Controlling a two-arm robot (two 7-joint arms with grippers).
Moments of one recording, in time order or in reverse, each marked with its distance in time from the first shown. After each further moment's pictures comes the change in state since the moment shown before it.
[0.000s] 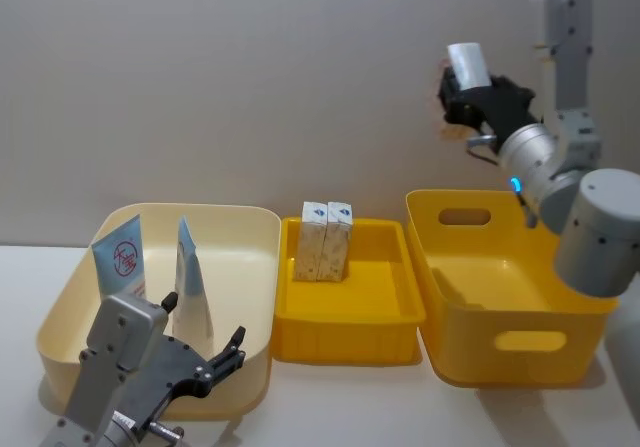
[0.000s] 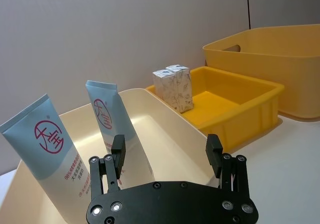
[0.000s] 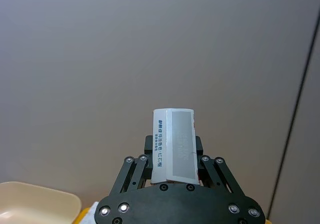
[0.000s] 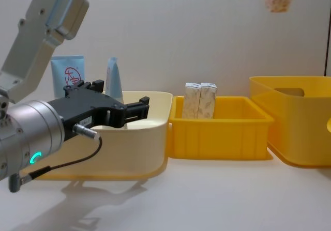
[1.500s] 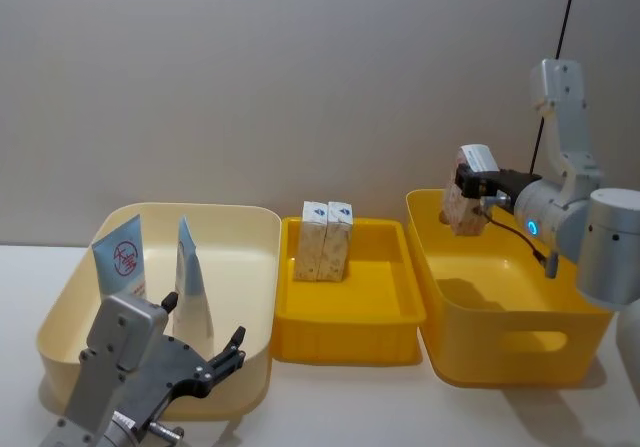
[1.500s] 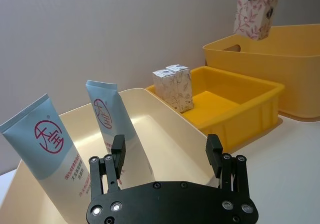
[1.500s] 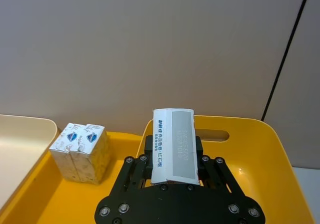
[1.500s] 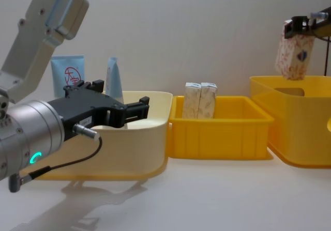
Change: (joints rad) left arm 0.000 0.000 0.000 0.000 0.000 0.000 0.000; right arm 0.037 0.003 0.073 0.153 0.024 0.278 0.033
